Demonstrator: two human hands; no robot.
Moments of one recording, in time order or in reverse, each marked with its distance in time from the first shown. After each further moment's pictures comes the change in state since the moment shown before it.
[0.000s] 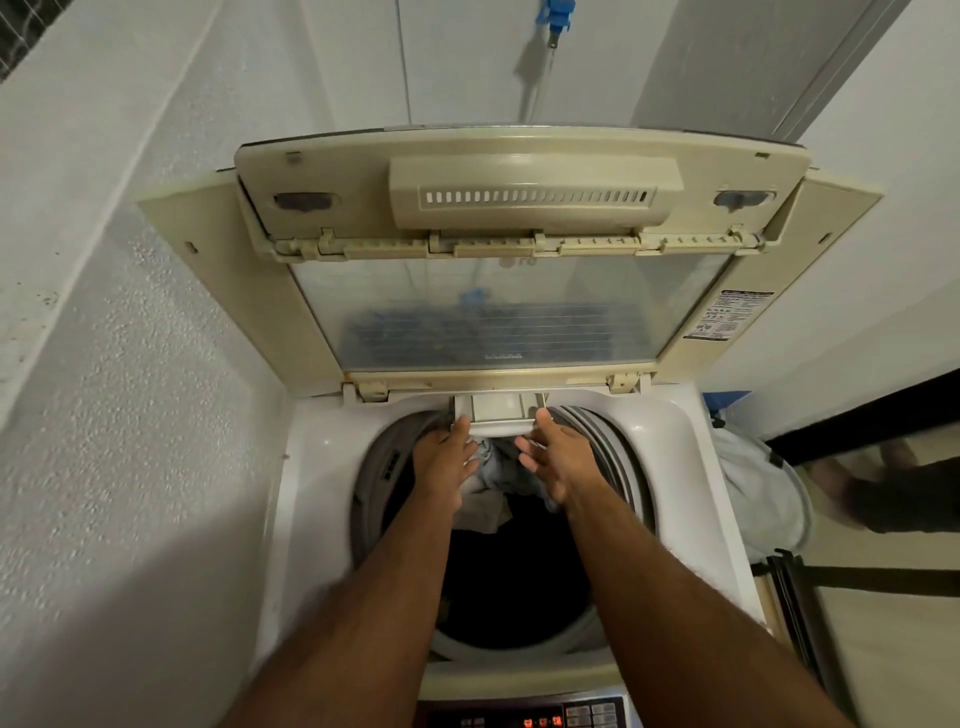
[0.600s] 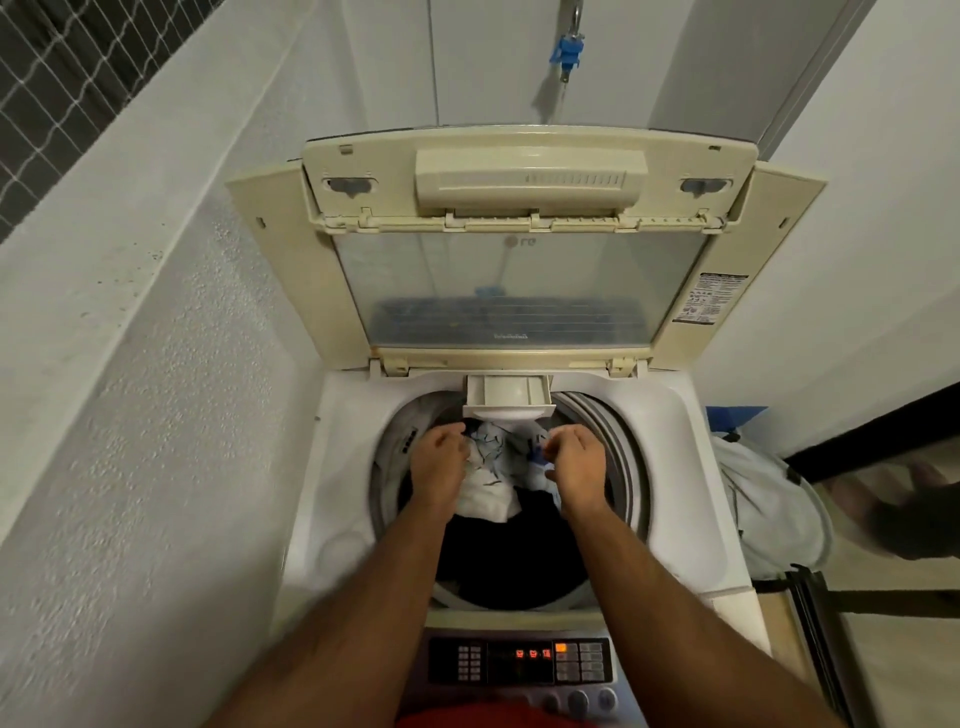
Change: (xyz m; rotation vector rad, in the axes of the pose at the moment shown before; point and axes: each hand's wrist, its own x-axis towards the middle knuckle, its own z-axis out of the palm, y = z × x) left_hand -0.053 -0.019 -0.030 0.165 0.096 0.191; right_hand -0.075 0.022 -0.017 -0.270 0.177 -0.391
